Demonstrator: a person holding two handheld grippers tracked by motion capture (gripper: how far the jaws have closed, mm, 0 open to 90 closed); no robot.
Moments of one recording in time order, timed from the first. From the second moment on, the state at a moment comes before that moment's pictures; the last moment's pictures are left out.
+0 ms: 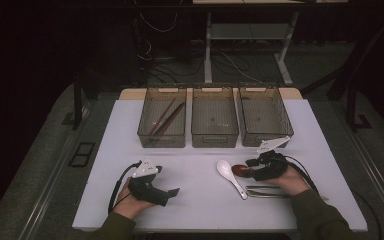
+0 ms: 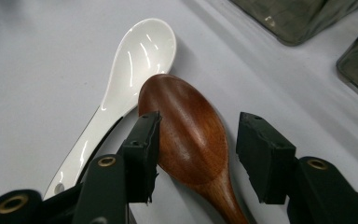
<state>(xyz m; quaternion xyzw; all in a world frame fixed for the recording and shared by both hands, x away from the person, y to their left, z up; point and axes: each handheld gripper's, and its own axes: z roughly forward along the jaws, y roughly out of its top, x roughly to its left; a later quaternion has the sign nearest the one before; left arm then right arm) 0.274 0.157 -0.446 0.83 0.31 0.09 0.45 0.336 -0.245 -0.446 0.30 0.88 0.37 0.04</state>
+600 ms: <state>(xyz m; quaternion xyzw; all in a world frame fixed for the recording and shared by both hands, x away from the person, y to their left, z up) 0.274 0.157 -0.446 0.83 0.31 0.09 0.45 0.328 -0.242 -0.446 0.25 0.90 0.35 0.04</state>
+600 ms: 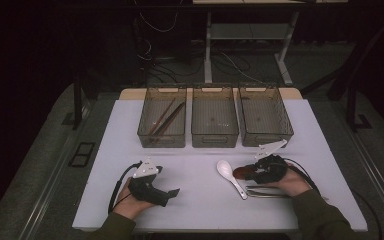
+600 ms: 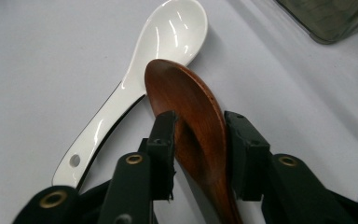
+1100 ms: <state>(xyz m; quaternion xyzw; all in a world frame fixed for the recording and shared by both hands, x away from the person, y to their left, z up) 0.273 0.159 -0.447 0.83 0.31 0.10 0.45 0.327 -0.244 -0.444 0.24 0.90 0.36 0.03</state>
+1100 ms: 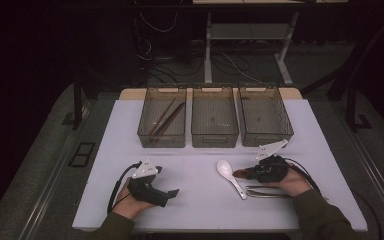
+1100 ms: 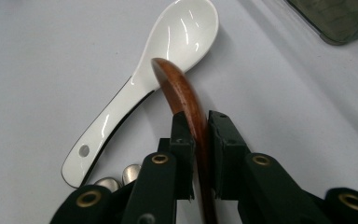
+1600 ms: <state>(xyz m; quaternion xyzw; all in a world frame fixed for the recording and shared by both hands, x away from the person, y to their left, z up) 0.275 0.163 -0.447 0.83 0.31 0.09 0.45 0.331 -0.253 -0.434 0.25 0.89 0.39 0.04</state>
